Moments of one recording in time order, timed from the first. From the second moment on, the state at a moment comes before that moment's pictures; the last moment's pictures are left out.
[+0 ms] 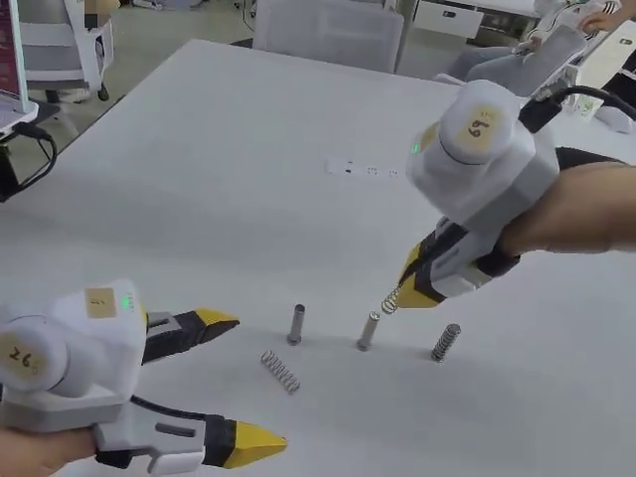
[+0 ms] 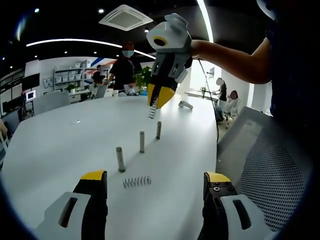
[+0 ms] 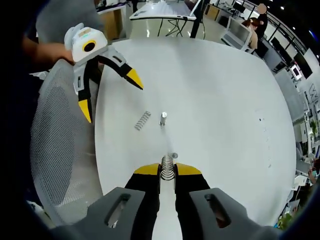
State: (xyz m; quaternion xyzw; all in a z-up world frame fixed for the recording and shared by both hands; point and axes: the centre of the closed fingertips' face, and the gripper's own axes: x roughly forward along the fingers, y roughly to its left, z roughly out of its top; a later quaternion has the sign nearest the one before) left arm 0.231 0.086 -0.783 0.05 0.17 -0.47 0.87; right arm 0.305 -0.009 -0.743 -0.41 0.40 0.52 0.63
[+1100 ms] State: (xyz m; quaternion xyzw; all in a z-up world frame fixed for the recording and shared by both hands) left arm 0.232 0.091 -0.787 0.05 0.18 -0.46 0.87; right arm 0.319 -0.006 -0.782 -0.42 0.44 0.52 0.60
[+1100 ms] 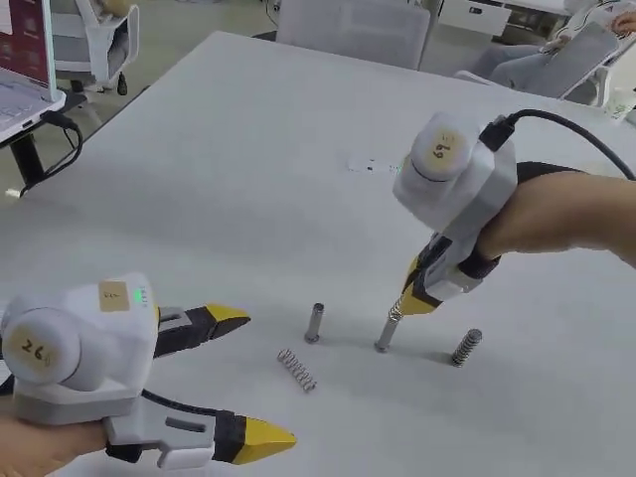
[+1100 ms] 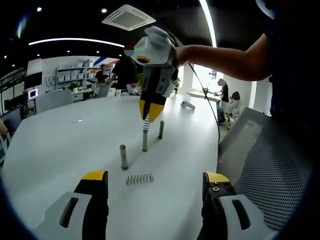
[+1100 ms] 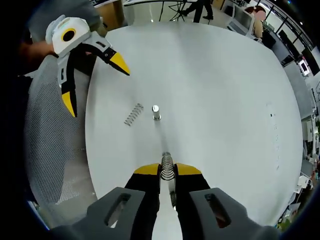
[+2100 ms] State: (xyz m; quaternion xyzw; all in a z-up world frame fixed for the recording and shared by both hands) left arm 0.229 0.091 -0.788 0.05 0.18 -0.46 0.87; right arm 0.320 -0.008 -0.829 -0.43 0.46 0.51 0.58
